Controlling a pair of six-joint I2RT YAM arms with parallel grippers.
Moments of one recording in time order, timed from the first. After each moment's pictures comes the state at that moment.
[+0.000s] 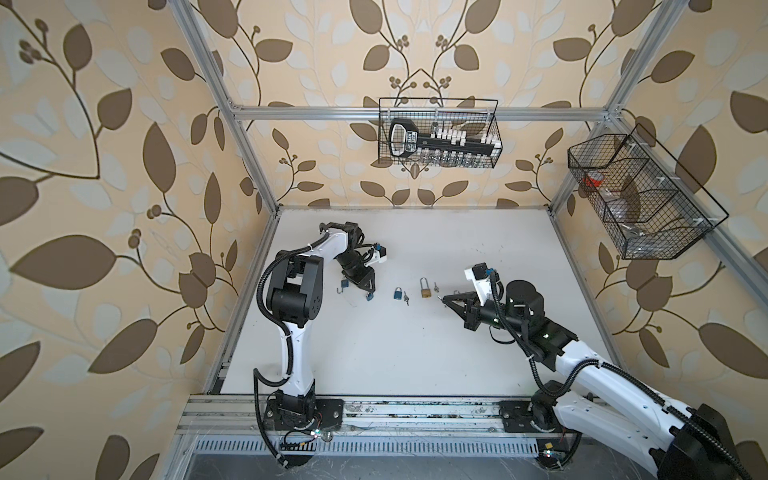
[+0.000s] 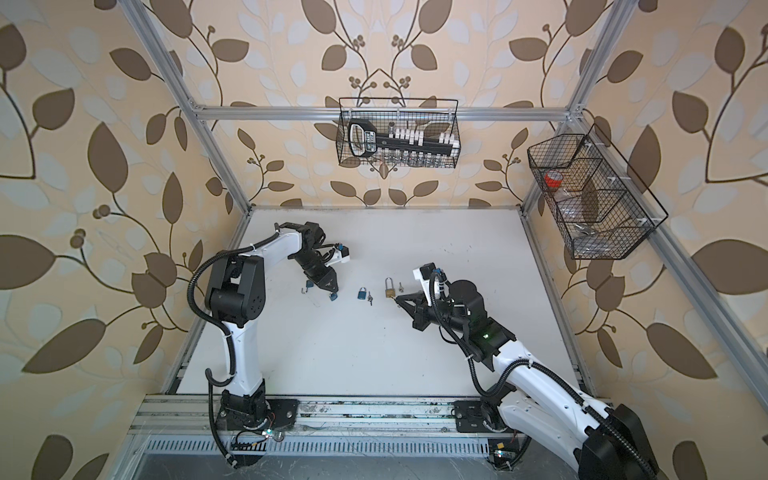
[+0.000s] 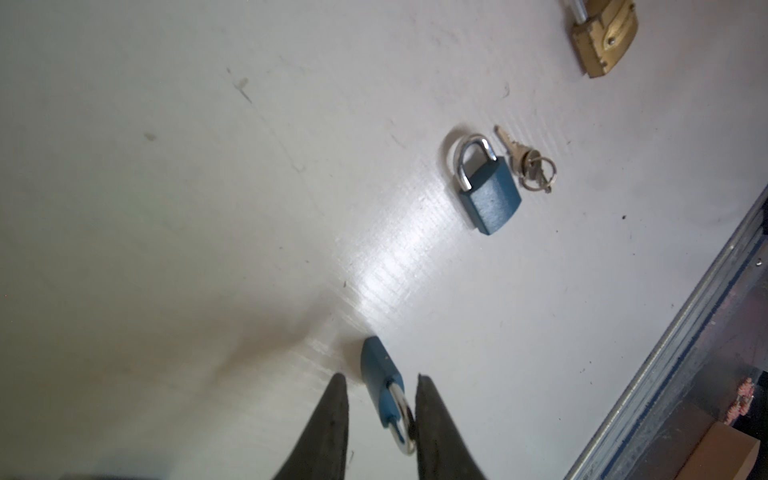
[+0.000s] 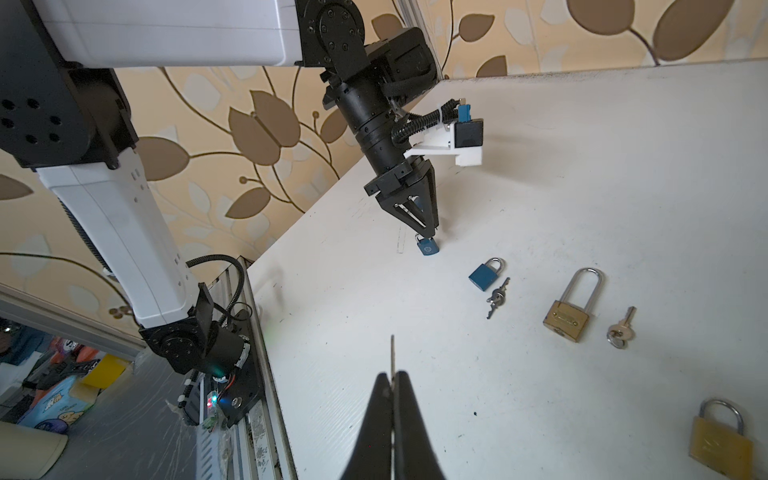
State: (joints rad) left arm -0.19 2.09 1.58 -1.10 0.45 0.55; right arm 0.55 0.92 0.51 0.09 -0.44 0.34
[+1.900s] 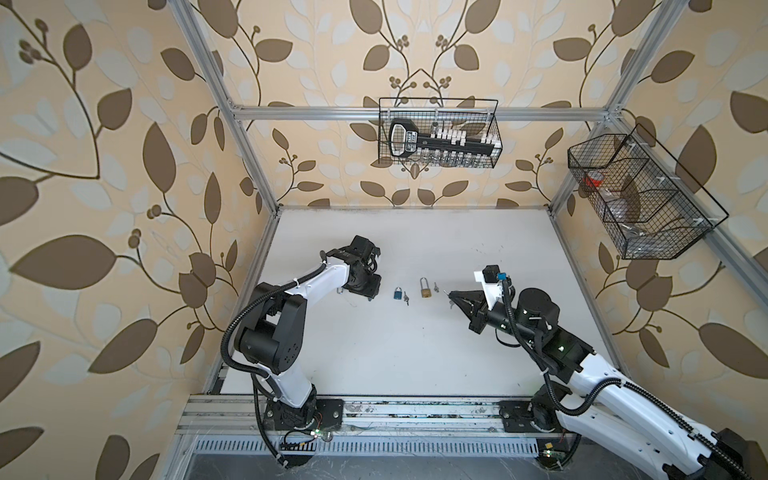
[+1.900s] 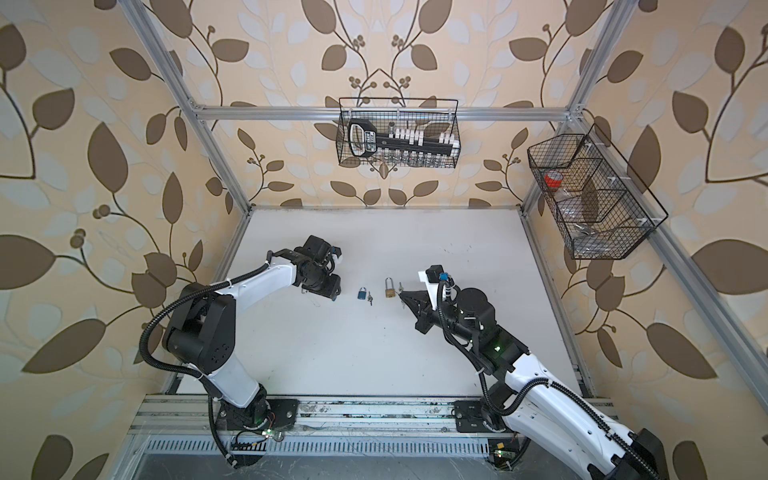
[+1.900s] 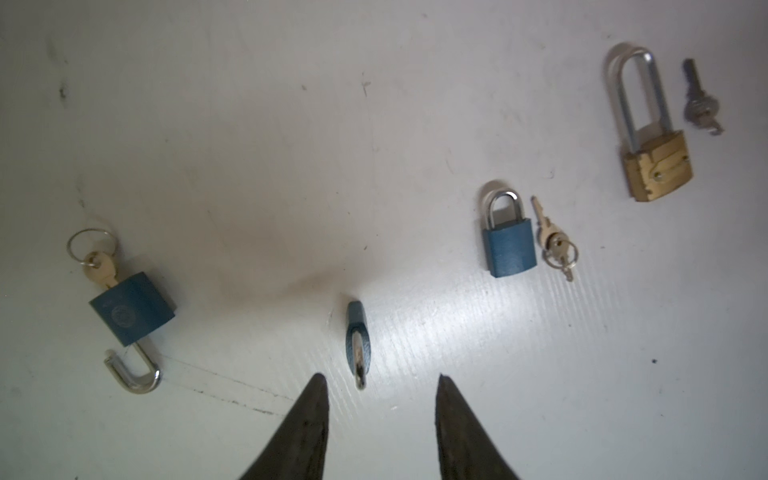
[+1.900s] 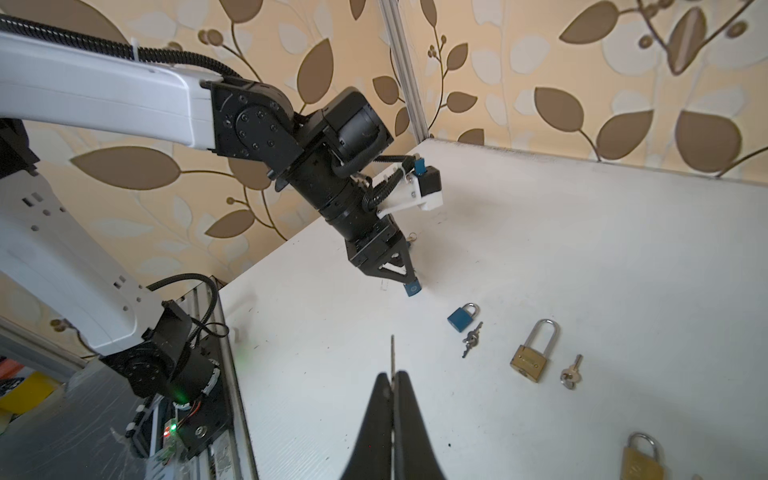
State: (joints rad) left arm -0.37 1.70 1.14 -0.68 0.12 -0.08; right arm 0.63 0.76 0.54 0.03 -0.25 0.24
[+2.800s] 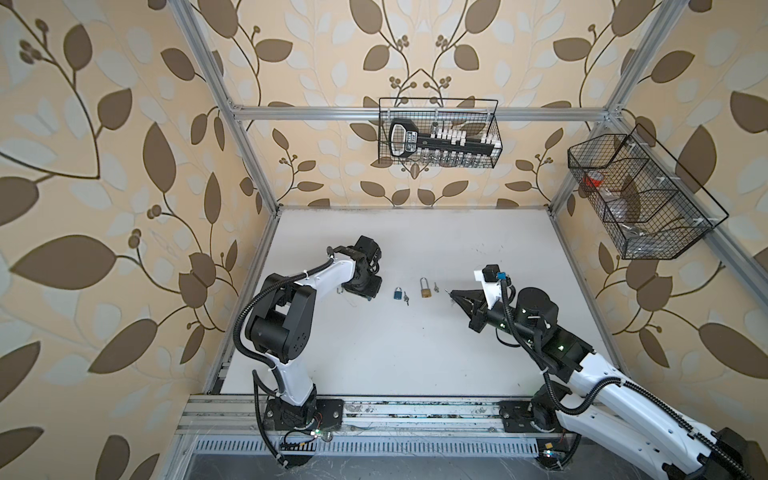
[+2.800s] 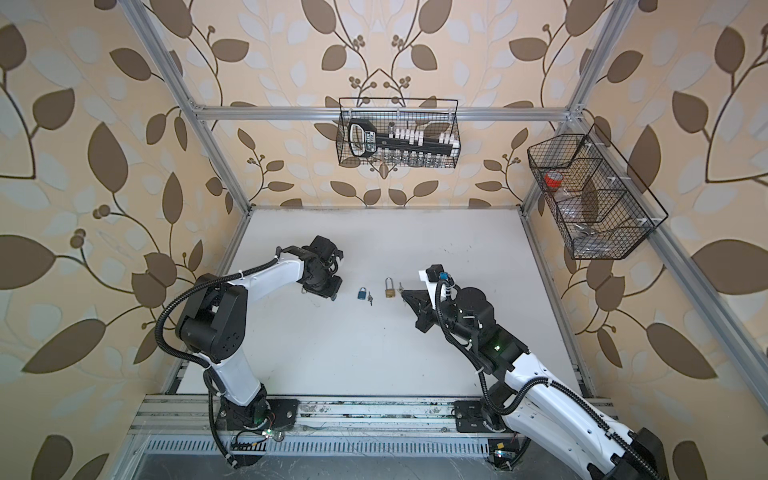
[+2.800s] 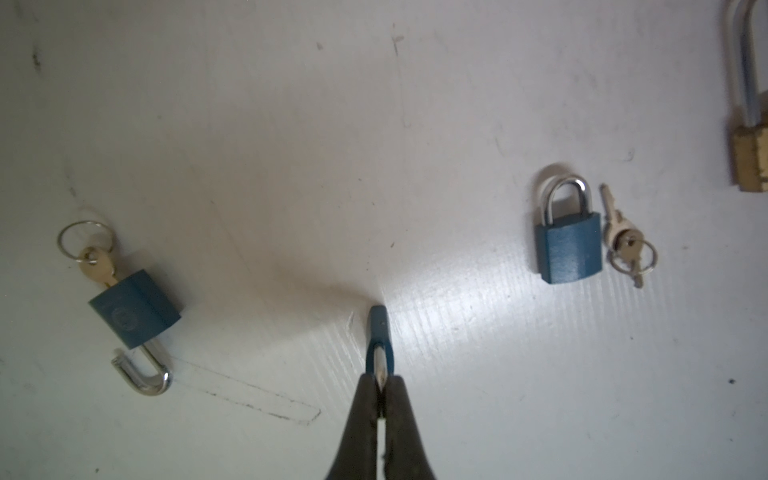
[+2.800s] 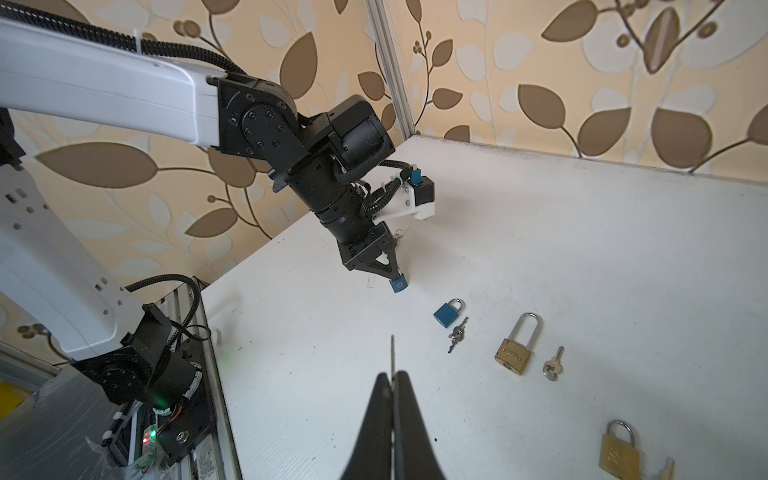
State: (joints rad) left arm -0.37 1.77 1.20 -0.74 0.07 -0.06; right arm 0.63 0.77 0.54 0.01 -0.23 0.24
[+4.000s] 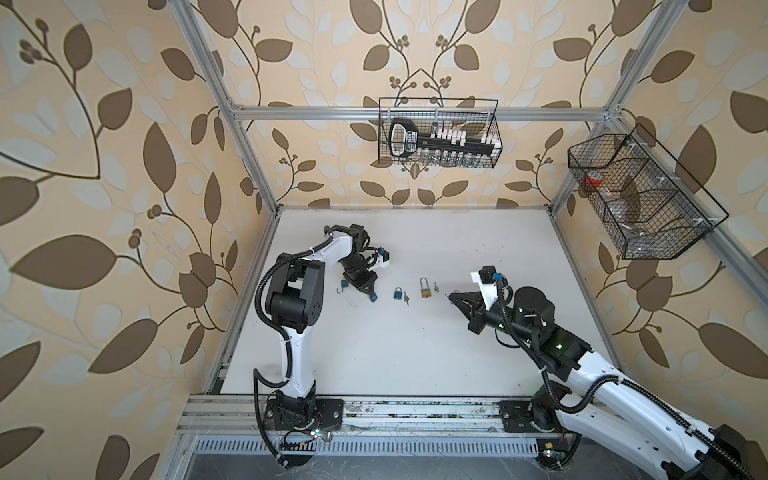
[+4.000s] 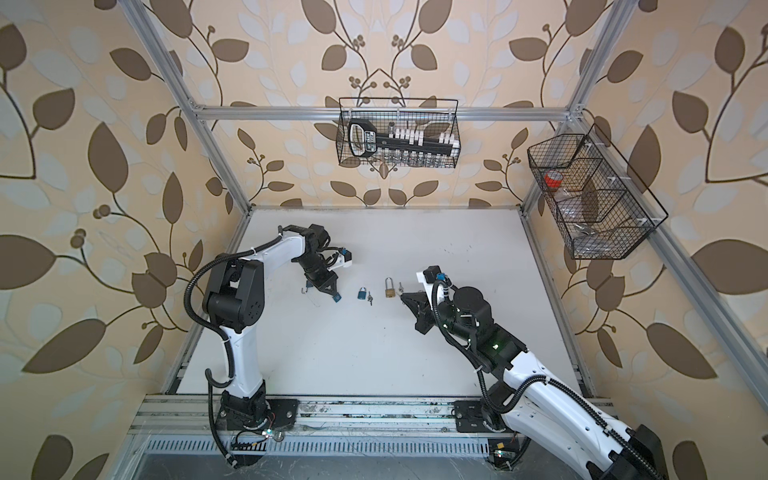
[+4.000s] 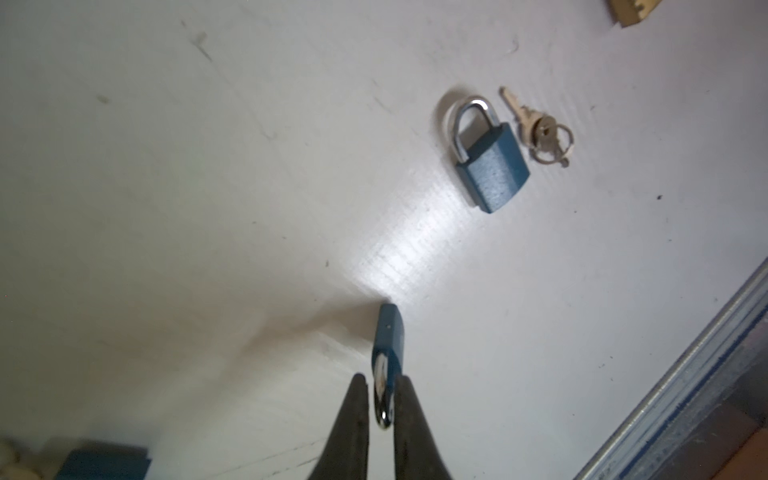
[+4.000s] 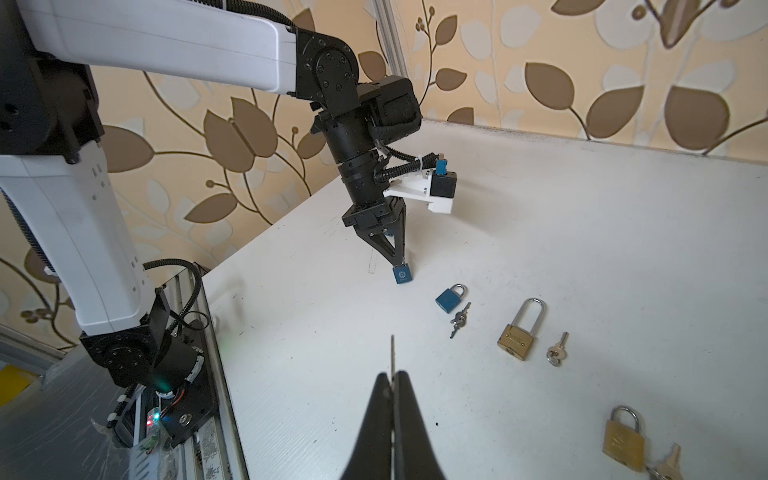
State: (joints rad) left arm -0.24 2.05 1.54 -1.09 0.36 0.52; right arm 0.63 0.78 0.54 -0.01 -0.24 0.23
